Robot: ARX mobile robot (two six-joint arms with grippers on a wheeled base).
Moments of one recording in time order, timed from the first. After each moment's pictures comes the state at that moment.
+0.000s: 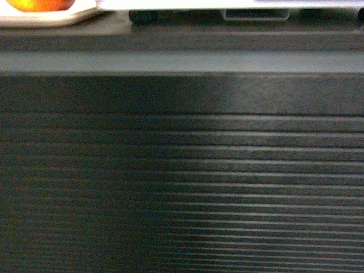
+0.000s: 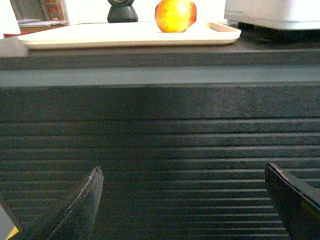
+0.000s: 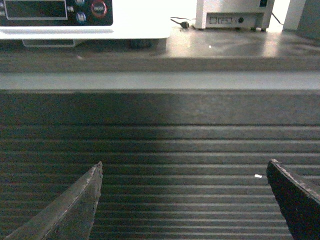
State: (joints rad) left arm 0.00 0.01 0.01 0.00 0.00 0.00; right arm 0.00 0.01 0.01 0.00 0.00 0.00
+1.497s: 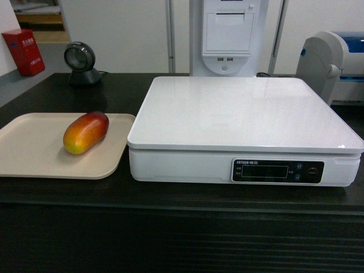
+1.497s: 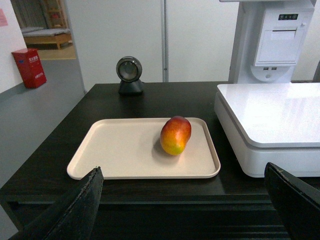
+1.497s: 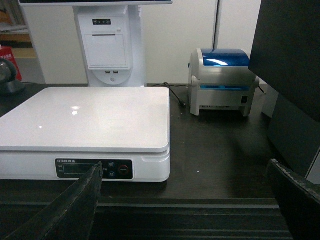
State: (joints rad) left arm 0.00 0.01 0.01 0.00 0.00 0.00; right arm 0.00 0.01 0.01 0.00 0.00 0.00
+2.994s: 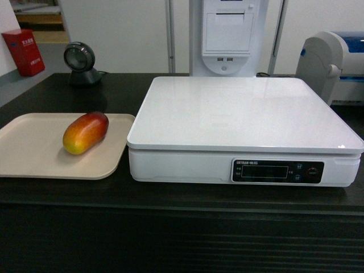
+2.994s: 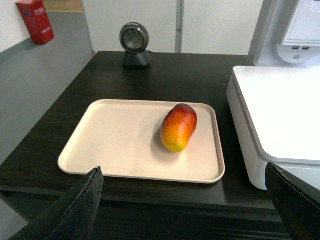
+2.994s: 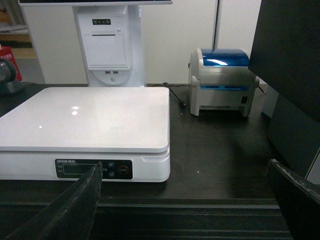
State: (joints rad) left arm -0.20 0.78 0.28 0.31 -0.27 -0.07; right arm 0.00 0.01 0.01 0.00 0.00 0.00
